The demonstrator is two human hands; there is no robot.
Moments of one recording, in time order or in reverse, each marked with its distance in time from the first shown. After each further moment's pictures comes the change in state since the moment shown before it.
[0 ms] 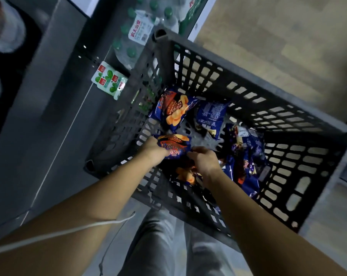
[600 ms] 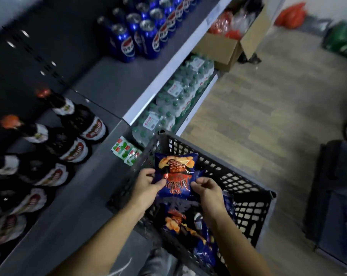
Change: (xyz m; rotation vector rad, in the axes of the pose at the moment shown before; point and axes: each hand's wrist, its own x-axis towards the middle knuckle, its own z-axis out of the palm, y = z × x) left_hand -0.194 0.060 -0.058 -0.503 0.162 0.409; right_hand -0.161 -0.084 -0.052 0.198 -0.073 -0.399
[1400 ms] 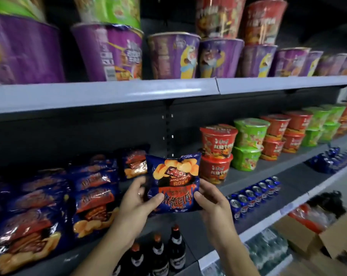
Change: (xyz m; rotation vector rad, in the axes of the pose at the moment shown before) left_hand -0.256 0.235 -0.244 -0.432 0.493 0.749; right_hand -0.241 -0.274 0.237 -0.069 -0.854 -0.718
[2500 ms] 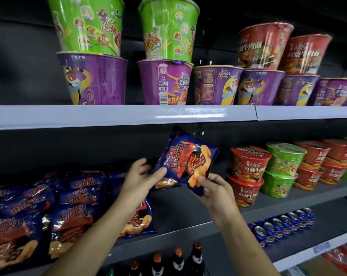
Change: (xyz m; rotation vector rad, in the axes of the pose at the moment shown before) left_hand 0.031 0.053 -0.070 0.031 0.246 0.096; right_hand 0.039 -0.042 0.087 0.127 -0.178 0.114
